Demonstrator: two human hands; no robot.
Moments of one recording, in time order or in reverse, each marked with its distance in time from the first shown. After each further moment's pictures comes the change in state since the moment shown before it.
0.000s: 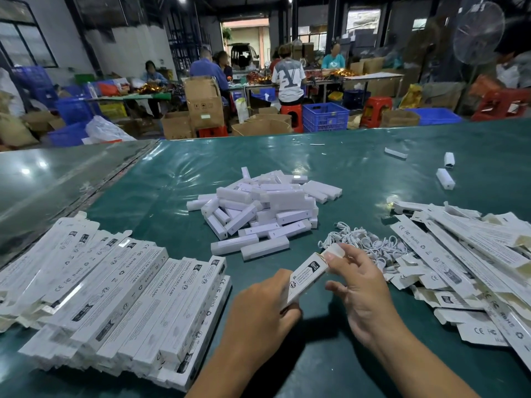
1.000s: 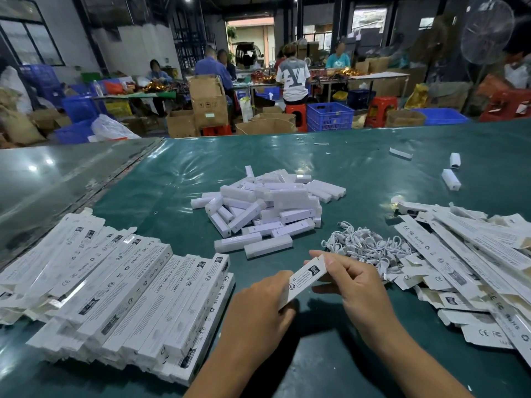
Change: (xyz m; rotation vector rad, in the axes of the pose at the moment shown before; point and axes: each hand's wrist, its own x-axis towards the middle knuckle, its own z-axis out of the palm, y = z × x) left_hand -0.003 -0.010 0.003 0.079 -0.010 -0.003; right_hand -0.006 -0.003 0.002 -0.389 -0.161 -0.184
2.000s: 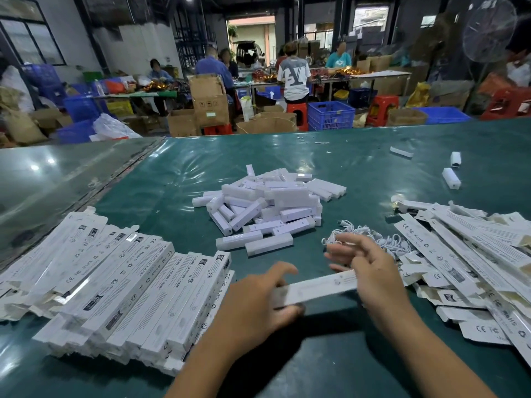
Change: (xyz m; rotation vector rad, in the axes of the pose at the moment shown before) left_hand 0.002 -0.010 -0.013 -0.200 -0.031 0.040; right_hand 0.016 0.001 -0.021 -0.005 0.097 0.016
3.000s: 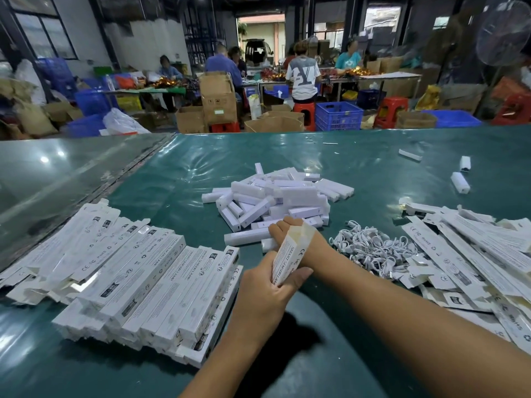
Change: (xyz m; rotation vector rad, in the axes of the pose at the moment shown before) left_hand 0.003 0.010 0.010 -0.493 0.351 -0.190; right_hand 0.071 -0.009 0.104 -1.438 -0.597 -0.624
